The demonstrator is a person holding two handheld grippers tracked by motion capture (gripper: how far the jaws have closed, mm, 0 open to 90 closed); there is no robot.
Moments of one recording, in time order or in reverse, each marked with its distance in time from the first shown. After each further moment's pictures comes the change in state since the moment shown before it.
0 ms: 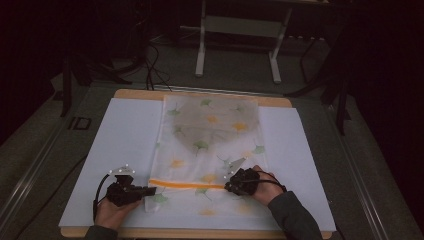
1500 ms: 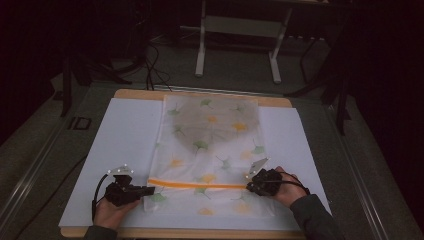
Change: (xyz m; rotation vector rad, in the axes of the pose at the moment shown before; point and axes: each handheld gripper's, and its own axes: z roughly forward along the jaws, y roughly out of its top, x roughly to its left) left arm 0.002 -0.001 -0.002 -0.003 0.011 -0.004; right arm -0.018 -0.051 -0.030 0.071 -0.051 0.065
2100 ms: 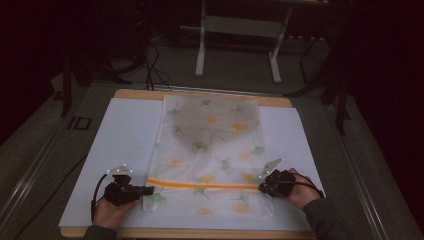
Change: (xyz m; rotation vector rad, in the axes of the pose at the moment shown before) left arm 0.002 -0.001 -0.001 -0.005 0.002 -0.011; right arm -0.011 -0.030 -0.016 0.024 -0.013 0.051
